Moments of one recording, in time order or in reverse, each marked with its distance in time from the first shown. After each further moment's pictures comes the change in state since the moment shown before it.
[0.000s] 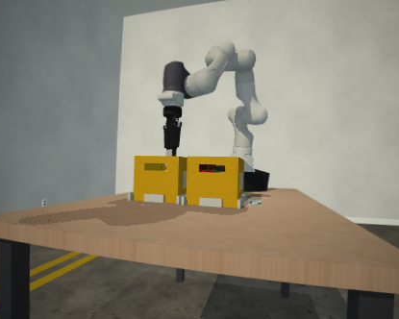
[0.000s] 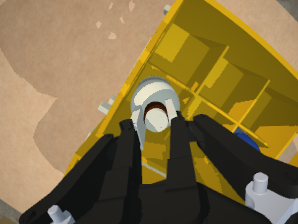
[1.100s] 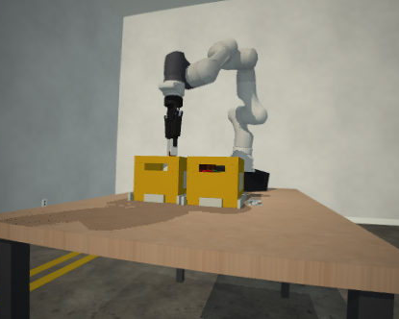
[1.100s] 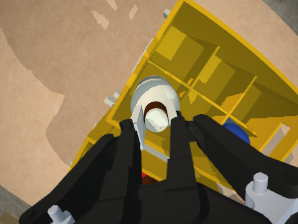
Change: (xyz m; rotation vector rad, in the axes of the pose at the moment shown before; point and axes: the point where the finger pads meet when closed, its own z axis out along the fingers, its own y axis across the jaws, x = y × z) arm -0.003 -0.001 -0.042 0.001 -0.004 -0.006
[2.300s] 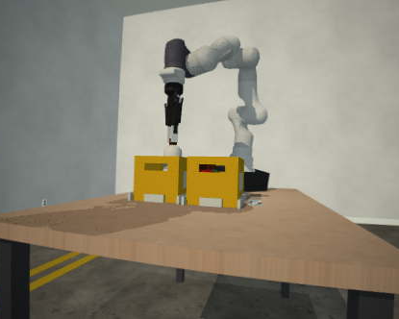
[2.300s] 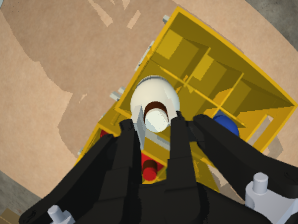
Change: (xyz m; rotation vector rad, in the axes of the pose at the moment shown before) arm 0.000 0.000 -0.052 0.000 -0.001 -0.003
